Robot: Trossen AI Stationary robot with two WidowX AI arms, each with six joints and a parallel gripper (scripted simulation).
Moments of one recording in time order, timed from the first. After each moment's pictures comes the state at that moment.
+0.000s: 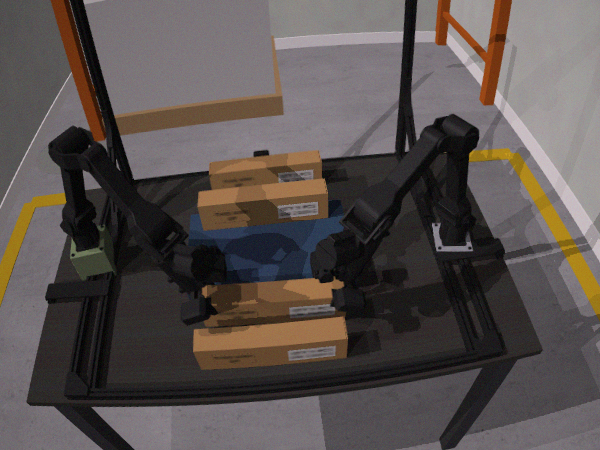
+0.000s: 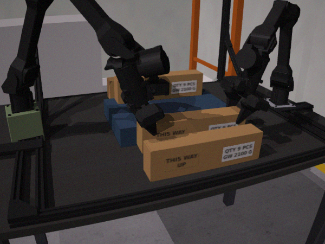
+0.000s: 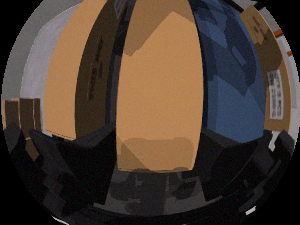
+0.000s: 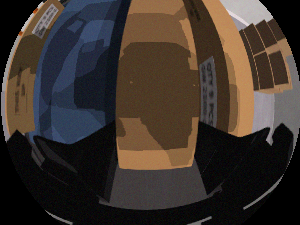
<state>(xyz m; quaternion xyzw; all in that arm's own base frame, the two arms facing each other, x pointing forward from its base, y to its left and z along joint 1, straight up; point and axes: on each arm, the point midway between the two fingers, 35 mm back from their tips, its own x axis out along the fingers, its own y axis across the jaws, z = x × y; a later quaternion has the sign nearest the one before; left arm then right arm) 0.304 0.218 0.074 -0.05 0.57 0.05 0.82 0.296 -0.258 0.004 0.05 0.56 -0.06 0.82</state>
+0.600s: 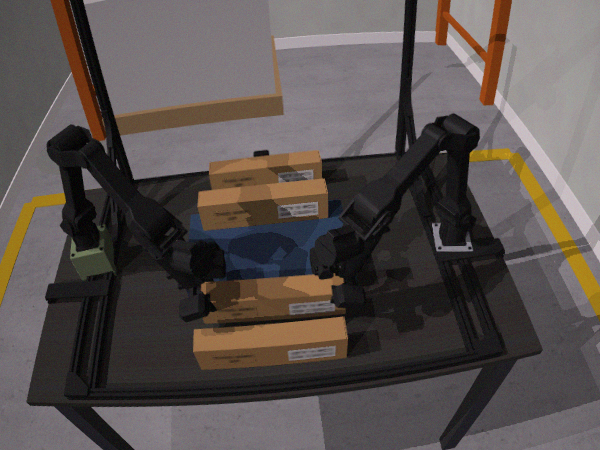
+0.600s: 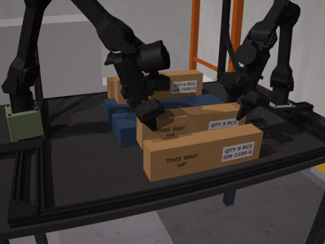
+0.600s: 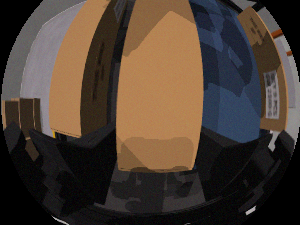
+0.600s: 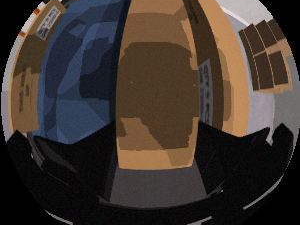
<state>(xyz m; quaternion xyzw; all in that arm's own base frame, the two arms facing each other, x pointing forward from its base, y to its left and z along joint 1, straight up) 0.304 0.217 0.086 -0.06 0.57 0.05 0.82 0.296 -0.258 0.016 0.05 0.57 -0.06 0.82</state>
